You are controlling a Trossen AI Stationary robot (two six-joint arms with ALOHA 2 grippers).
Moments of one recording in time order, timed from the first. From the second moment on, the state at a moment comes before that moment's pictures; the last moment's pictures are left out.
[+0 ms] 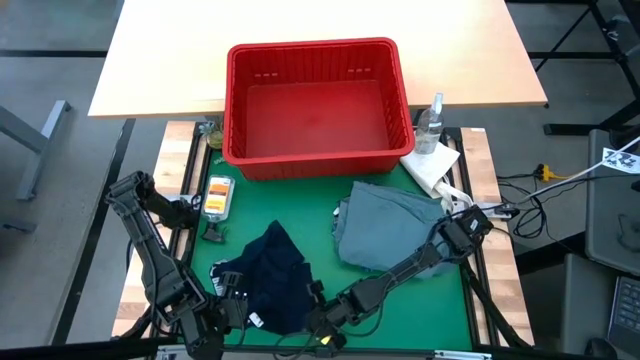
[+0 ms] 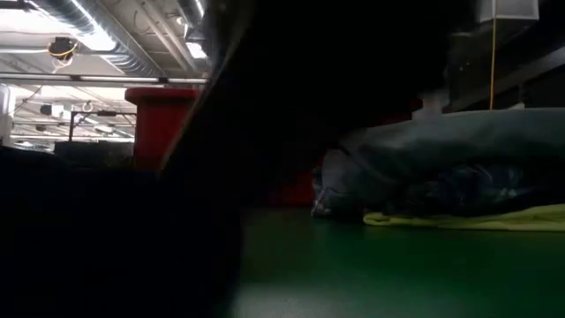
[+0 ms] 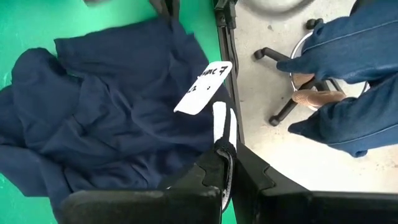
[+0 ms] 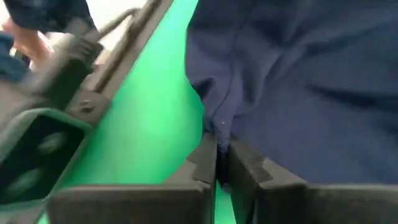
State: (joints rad) left arm -0.92 1.68 1.63 -1.11 -0.20 -0.81; right arm 0.53 2.29 1.72 -0.33 0.10 0.06
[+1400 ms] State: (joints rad) left arm -1.03 1.93 1.64 -0.81 -0.44 -1.32; right arm 0.48 1.85 1.73 -0.94 0.14 -0.19
